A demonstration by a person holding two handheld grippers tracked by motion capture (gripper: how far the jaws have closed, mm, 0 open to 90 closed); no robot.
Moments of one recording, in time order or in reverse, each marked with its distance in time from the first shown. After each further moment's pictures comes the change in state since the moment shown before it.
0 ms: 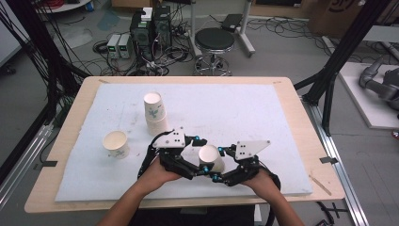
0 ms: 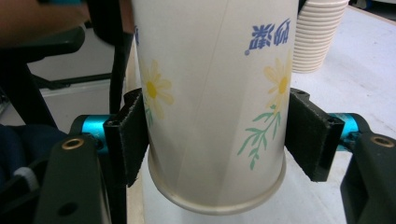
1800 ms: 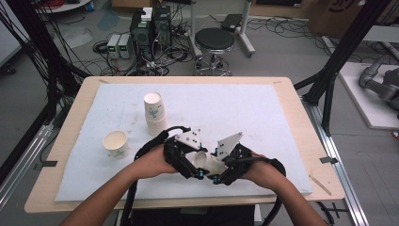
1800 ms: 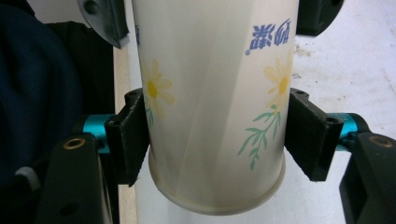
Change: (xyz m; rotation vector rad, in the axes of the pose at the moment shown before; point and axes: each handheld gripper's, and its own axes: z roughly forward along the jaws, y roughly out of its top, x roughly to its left) left arm 0.008 0.026 0.016 0.472 -0.116 0.143; right arm 0.001 0.044 0.015 0.493 0.005 -0.182
